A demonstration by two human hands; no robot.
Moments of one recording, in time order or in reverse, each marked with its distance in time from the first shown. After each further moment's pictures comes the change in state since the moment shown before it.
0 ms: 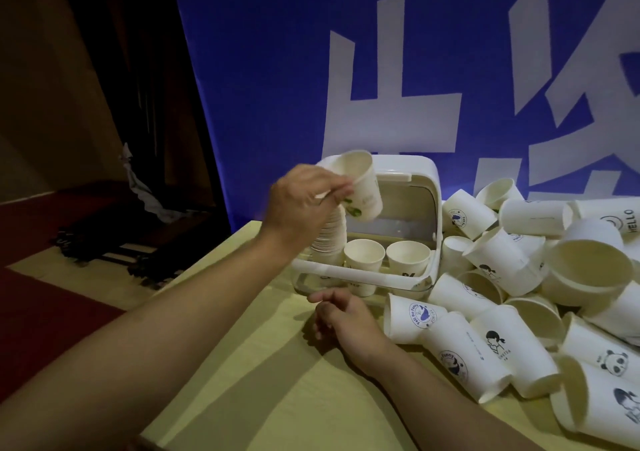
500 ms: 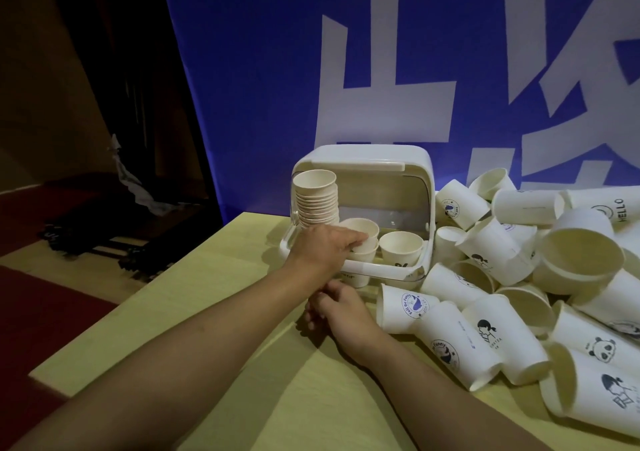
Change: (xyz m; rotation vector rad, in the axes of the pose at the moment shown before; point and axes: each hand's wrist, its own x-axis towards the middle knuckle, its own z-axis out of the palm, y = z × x) left_hand -0.057 0.009 0.059 0.251 -0.640 -0.281; right_hand 0.002 -0.001 -0.001 0.026 -0.025 -0.015
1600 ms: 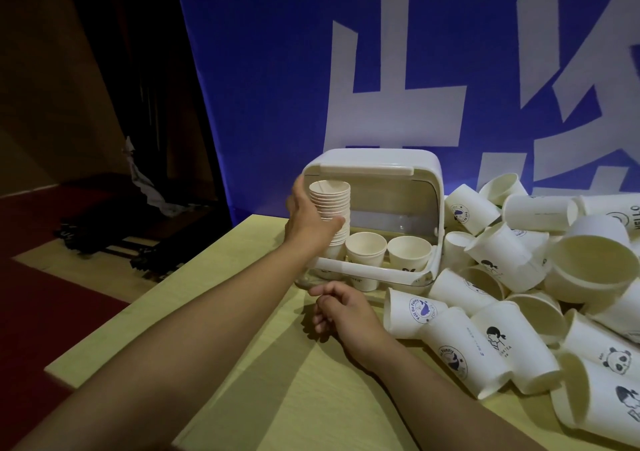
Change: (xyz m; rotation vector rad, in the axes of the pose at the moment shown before) left_hand 0.024 -0.018 -0.022 -0.523 0.170 -0.606; right_hand -0.002 -0.001 0.000 -0.042 0.013 0.011
